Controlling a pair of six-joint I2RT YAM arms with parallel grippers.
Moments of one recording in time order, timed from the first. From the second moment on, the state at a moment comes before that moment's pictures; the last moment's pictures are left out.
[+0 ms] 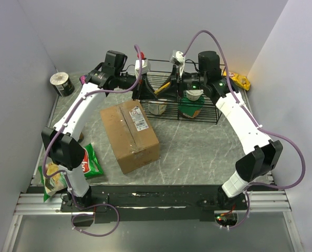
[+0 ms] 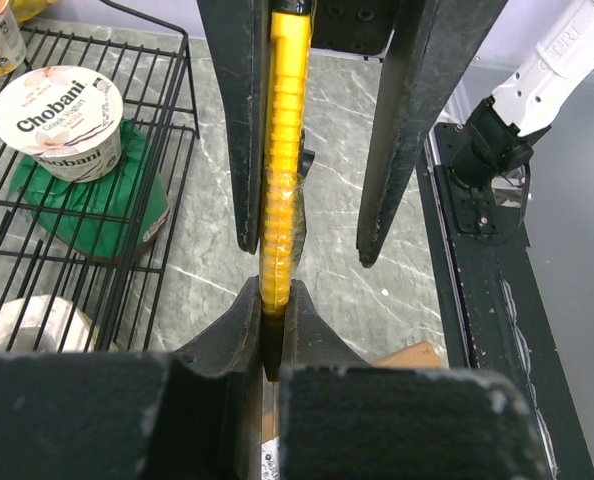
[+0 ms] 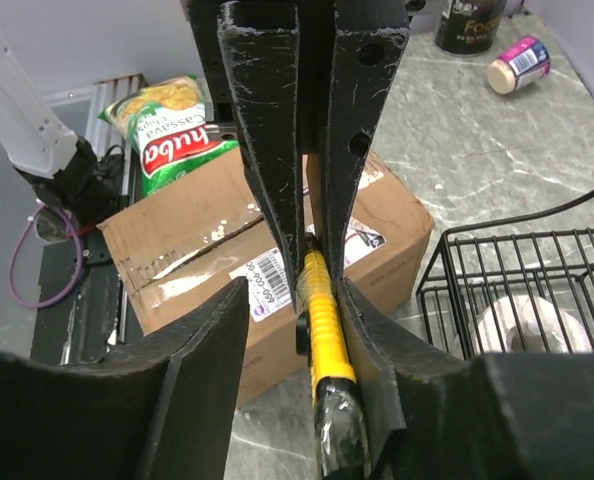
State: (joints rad) left arm -0.41 1.79 1.91 -0.72 1.16 0.43; right arm 0.39 1.59 1.74 -0.54 -1.02 -0.25
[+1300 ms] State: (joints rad) left arm -0.28 1.76 1.77 -0.62 1.13 0.34; right arm 0.38 1.55 1.70 -0.54 -0.73 -0.15
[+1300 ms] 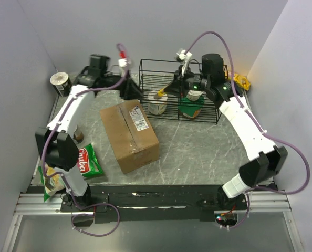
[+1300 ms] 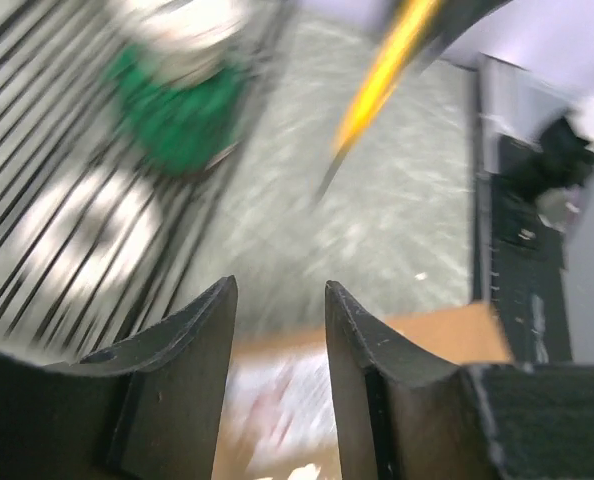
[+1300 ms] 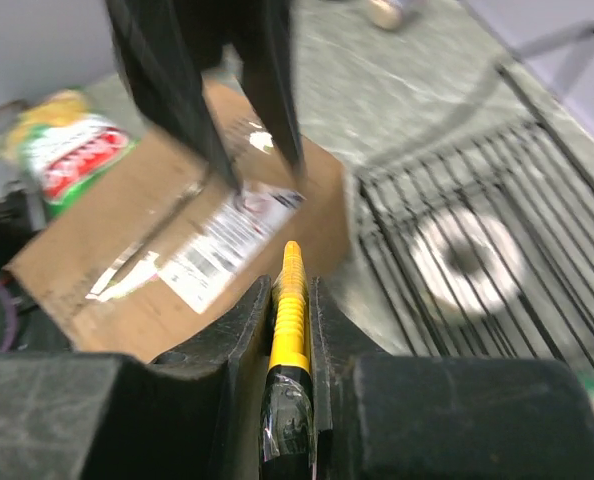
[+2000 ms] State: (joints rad) left arm 0.08 1.15 1.29 -1.06 0.71 1.04; right arm 0.37 1.35 1.58 -0.60 -0.48 -0.21
